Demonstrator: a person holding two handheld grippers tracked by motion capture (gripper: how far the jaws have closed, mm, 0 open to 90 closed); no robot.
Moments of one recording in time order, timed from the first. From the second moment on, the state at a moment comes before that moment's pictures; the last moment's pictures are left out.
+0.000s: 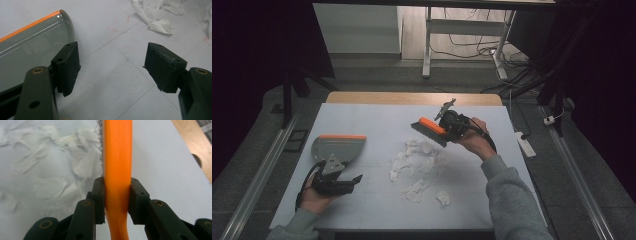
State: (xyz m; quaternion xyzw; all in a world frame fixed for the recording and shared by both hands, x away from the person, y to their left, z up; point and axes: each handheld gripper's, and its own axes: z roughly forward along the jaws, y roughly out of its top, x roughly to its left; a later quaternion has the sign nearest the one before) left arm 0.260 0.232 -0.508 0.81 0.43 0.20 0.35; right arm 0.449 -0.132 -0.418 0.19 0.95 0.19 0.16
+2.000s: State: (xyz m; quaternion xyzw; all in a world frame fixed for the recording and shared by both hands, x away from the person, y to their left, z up) left arm 0.261 0.237 -0.508 0.81 0.43 0.20 0.35; right arm 0.398 -0.107 -0.412 0.17 0.94 0.28 0.12
